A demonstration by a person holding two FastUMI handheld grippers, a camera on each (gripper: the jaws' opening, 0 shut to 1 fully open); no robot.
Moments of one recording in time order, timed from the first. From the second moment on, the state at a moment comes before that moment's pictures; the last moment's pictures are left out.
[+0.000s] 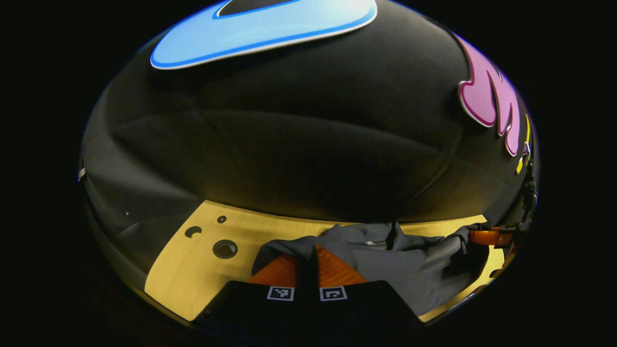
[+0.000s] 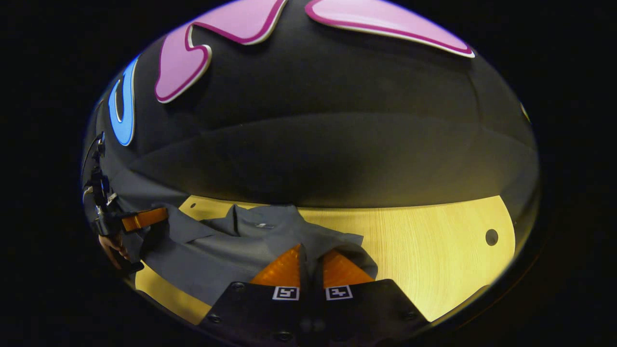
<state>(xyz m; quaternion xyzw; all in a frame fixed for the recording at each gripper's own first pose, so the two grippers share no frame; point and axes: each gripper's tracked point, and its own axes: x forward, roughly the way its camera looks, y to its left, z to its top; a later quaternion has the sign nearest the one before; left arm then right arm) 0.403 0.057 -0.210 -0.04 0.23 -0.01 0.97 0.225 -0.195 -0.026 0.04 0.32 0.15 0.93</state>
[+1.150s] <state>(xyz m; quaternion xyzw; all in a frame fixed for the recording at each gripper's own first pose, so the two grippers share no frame) 0.251 0.049 -0.030 0.02 0.10 0.01 0.99 0.111 -0.231 0.140 0.00 0.19 0.09 0.98</state>
